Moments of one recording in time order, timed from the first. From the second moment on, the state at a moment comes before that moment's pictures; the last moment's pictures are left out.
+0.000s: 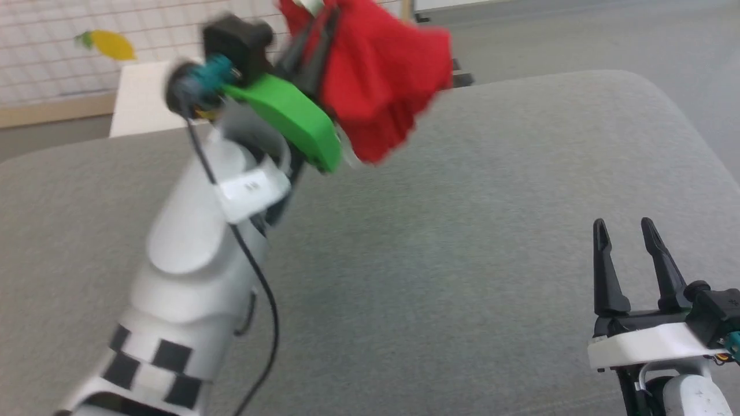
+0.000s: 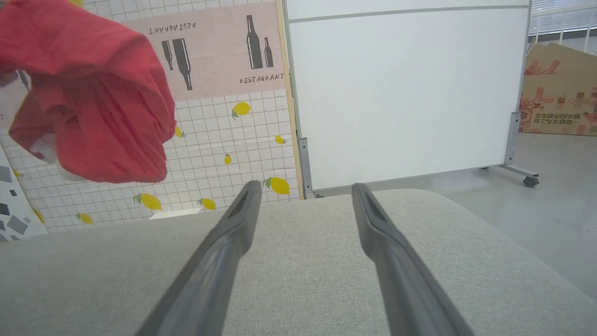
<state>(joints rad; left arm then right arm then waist) -0.84 0.14 -0.41 0.40 -0.44 -0.11 -0.05 -0.04 -0.05 -0.07 0.04 0.16 0.13 -0.26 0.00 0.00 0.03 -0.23</state>
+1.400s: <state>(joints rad) -0.58 0.14 -0.42 0.44 -0.50 -0.05 -0.25 -0.04 -0.05 -0.07 0.03 0.16 0.13 -0.26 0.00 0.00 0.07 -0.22</state>
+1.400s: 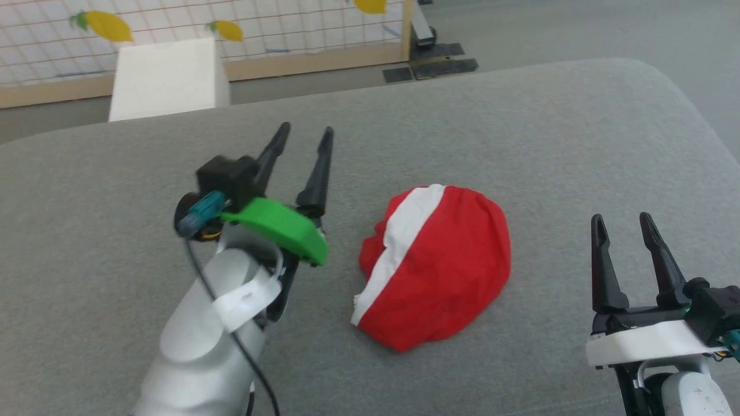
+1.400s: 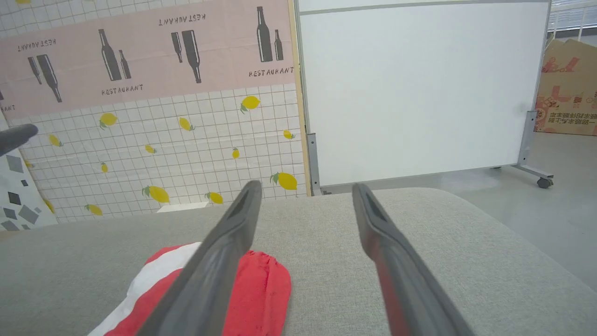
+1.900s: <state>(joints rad) -0.17 0.13 -0.11 0.22 -0.38 -0.10 -0.26 -0.04 -0.05 -0.08 0.03 0.15 0.13 -0.26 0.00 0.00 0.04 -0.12</state>
